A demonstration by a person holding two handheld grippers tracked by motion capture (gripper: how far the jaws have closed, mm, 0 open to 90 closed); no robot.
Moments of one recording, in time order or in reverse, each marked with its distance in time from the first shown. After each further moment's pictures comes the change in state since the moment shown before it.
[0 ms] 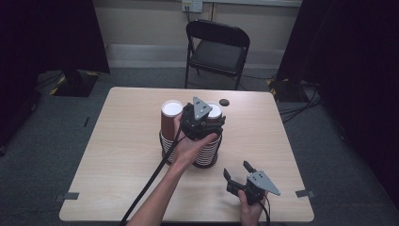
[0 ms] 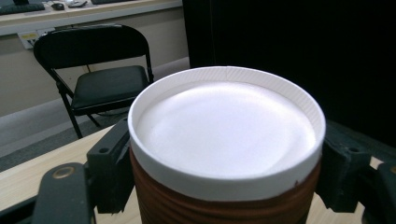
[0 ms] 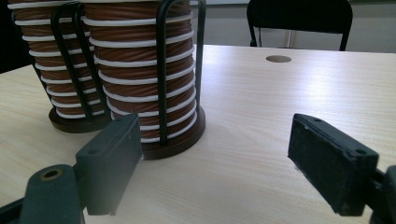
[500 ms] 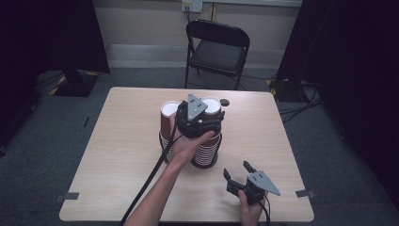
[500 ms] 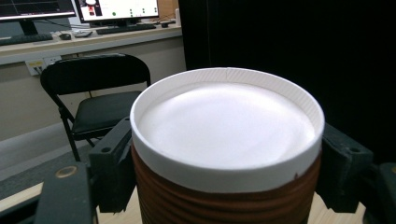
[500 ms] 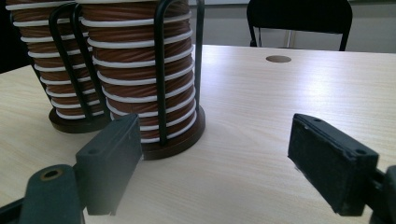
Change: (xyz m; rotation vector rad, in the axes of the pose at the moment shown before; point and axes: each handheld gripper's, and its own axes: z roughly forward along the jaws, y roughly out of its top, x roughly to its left) left arm 0.005 0.009 -0.014 -0.113 -0.009 0.005; right arm 0.000 0.000 0.000 0.001 0.000 -0.001
